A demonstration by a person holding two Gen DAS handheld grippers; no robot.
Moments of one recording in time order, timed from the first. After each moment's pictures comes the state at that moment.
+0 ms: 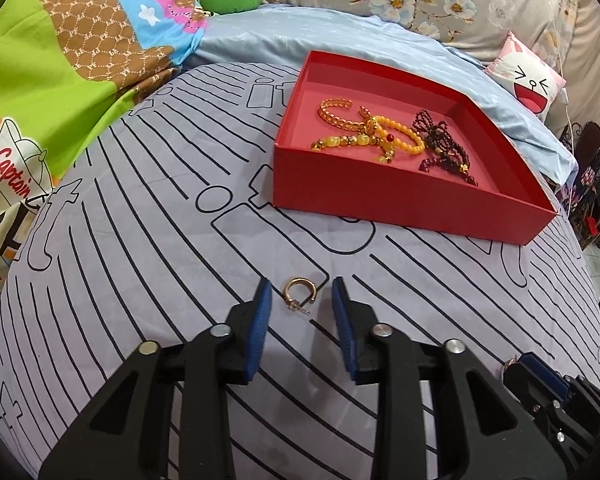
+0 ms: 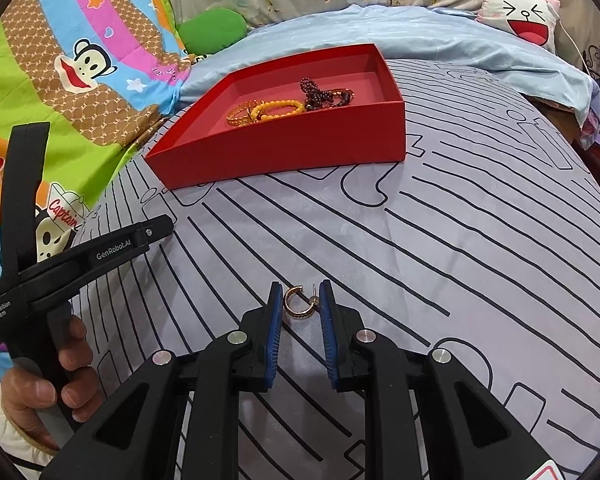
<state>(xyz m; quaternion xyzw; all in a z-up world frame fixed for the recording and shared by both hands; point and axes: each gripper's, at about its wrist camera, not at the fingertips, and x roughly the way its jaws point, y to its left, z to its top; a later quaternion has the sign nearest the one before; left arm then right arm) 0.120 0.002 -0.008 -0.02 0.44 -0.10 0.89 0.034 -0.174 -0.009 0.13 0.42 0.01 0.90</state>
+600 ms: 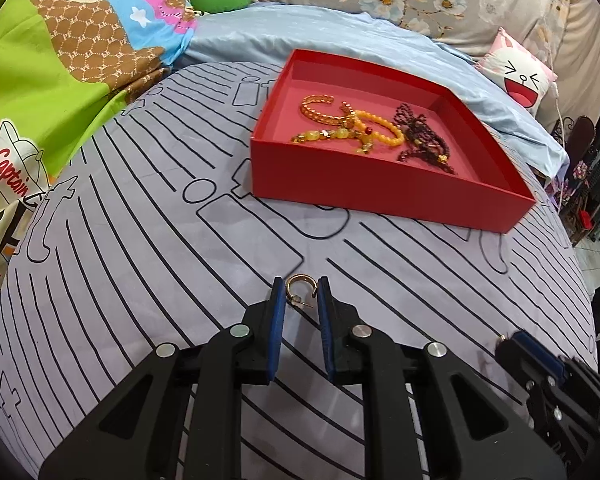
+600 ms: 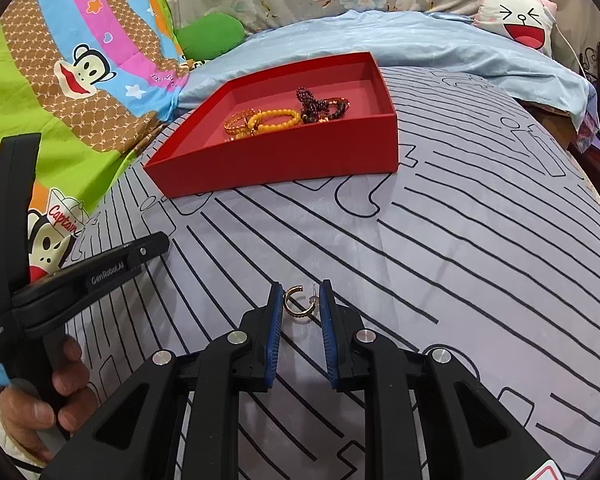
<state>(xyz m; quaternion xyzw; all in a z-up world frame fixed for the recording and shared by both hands) 0.105 -0.007 0.000 -0.02 0.44 -0.12 0.89 0.034 -0.177 0.001 0.13 0.41 0.00 0.90</state>
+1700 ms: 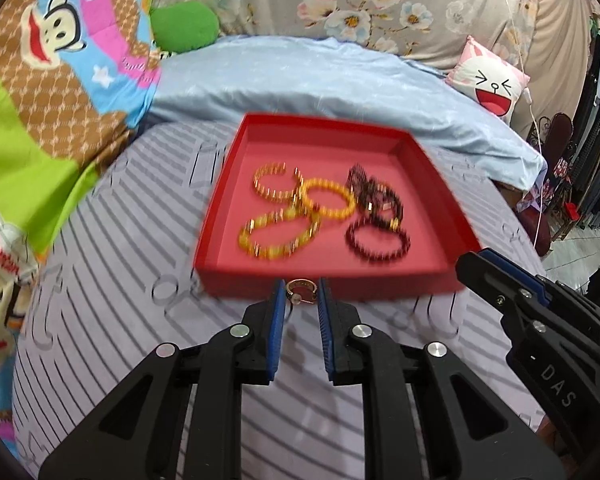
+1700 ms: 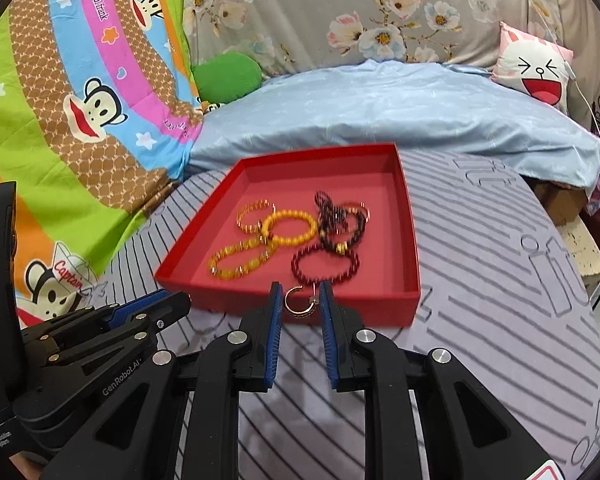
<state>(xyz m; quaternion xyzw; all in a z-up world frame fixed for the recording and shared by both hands) 0.140 -0.040 0.057 0.01 0.40 -0.16 0.90 0.108 -0.191 0.065 0.10 0.34 0.02 0.93</state>
